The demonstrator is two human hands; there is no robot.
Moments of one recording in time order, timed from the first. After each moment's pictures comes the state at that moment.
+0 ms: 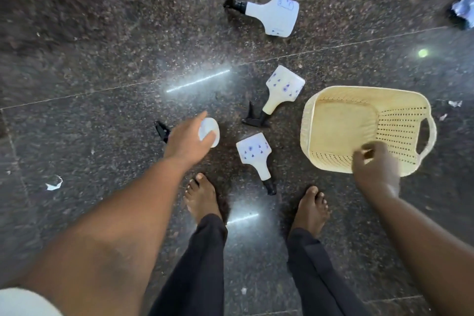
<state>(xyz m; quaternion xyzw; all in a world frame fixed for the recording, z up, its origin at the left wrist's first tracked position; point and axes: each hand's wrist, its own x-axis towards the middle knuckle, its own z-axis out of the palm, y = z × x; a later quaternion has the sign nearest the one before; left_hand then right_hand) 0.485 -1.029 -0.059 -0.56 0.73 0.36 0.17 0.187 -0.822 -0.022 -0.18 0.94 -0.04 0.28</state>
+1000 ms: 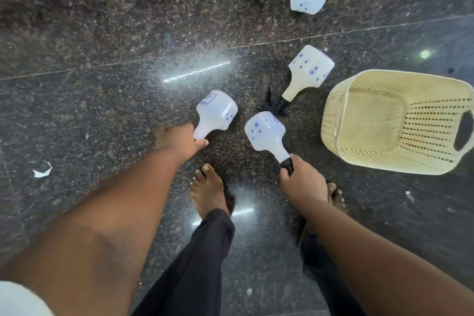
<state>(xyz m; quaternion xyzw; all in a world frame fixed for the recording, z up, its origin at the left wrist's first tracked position) 0.554 -1.030 -0.131 -0.53 0.73 0.24 0.37 0.344 -0.837 -0.096 -0.34 0.84 0.05 0.41</state>
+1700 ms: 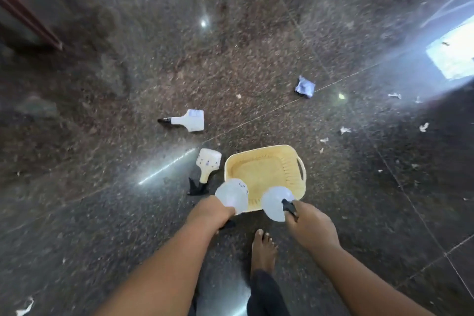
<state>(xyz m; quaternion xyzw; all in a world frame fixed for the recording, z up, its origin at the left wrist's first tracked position) 0.285 -0.926 0.118 -0.54 0.66 0.39 0.36 0.153 -0.744 0.147 -0.28 0.90 -0.01 0.33</state>
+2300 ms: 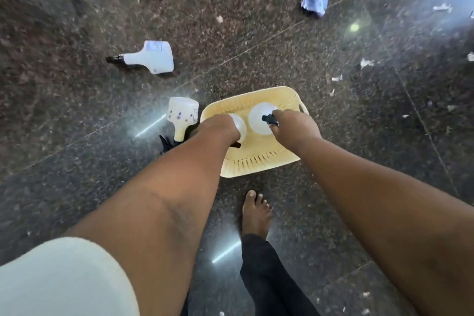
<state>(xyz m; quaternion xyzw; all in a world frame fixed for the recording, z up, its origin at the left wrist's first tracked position) 0.161 -0.940 -0.039 -0.41 0.76 0.28 0.42 0.050 -0.806 -0.020 -0.41 0.86 0.08 0.30</state>
